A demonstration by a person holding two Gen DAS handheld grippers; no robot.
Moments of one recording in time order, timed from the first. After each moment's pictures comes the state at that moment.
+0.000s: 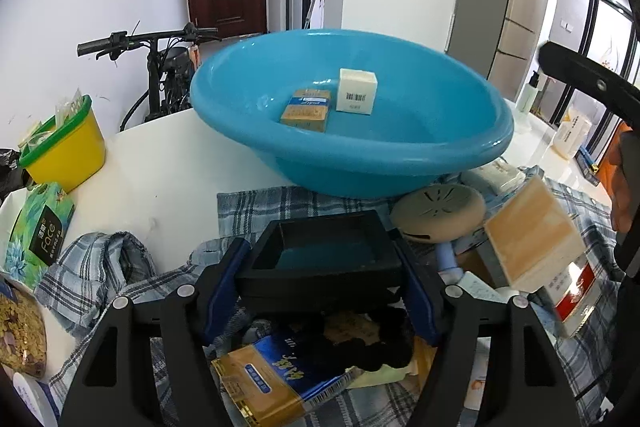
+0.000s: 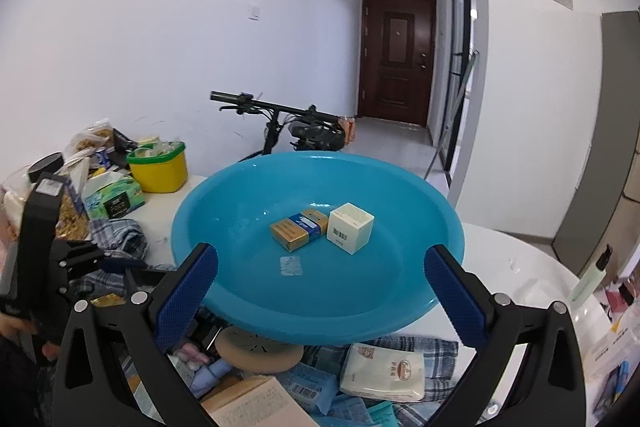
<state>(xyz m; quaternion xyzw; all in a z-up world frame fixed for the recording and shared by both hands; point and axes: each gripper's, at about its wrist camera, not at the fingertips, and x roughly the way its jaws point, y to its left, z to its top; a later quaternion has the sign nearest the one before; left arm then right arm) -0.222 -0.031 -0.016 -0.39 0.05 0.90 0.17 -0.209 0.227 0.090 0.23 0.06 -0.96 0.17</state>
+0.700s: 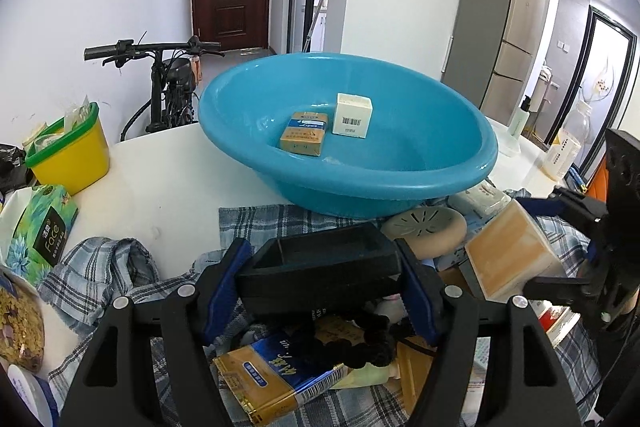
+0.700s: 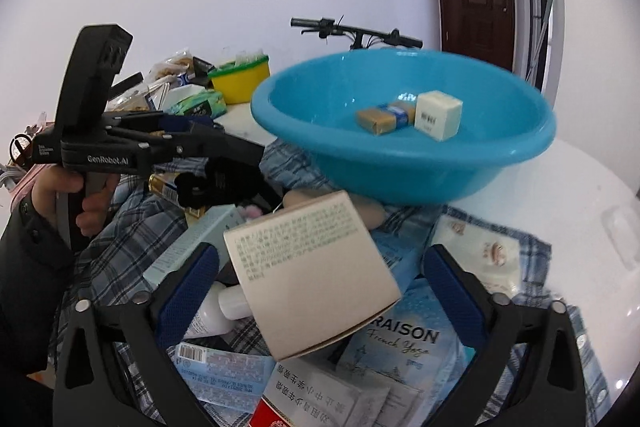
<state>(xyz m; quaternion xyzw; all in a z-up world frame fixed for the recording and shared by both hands) -0.213 -0.035 0.002 -0.37 0.02 0.91 0.17 -0.184 0.234 0.001 0.34 0.04 -0.88 0.33</state>
